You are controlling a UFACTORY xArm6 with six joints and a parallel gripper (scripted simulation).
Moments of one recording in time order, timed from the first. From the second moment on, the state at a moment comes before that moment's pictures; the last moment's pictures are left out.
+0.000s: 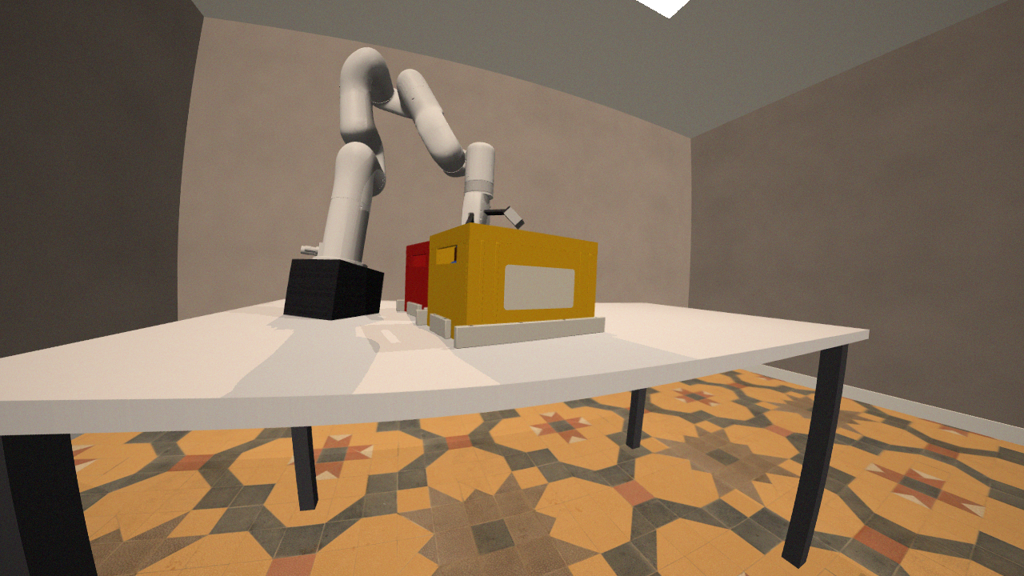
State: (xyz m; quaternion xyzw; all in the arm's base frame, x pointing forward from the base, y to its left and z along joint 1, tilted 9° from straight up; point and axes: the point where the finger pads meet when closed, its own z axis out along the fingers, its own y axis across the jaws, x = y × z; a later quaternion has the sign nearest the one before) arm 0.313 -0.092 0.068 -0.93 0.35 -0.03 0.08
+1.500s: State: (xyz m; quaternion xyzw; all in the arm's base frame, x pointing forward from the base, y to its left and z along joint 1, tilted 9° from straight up) arm 0.308 -0.096 0.105 -0.93 0.35 -0.03 0.08
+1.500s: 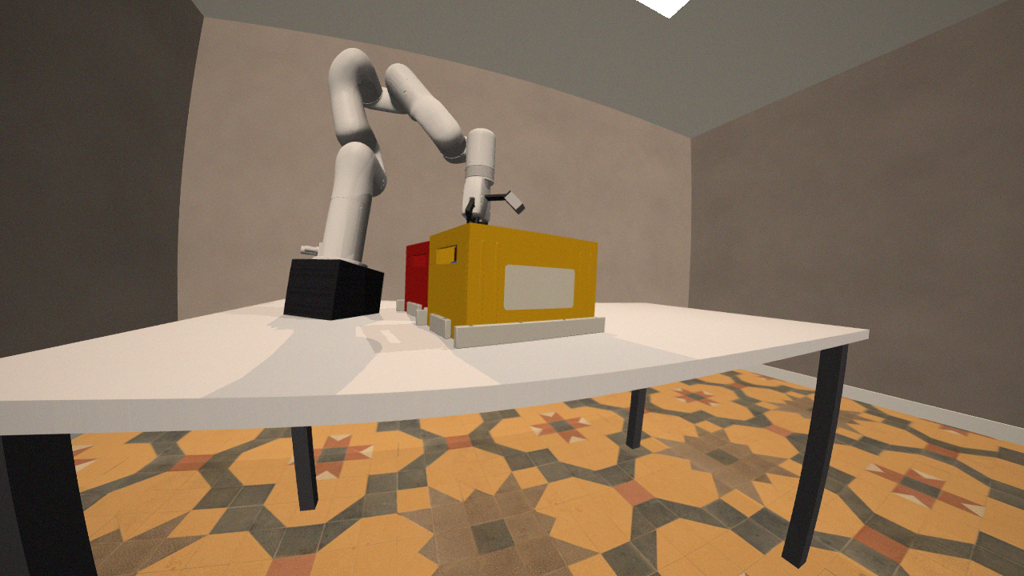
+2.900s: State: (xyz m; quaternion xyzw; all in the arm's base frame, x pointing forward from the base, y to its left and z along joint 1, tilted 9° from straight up) arm 0.305 -0.037 0.186 -0.93 0.35 -0.03 0.08
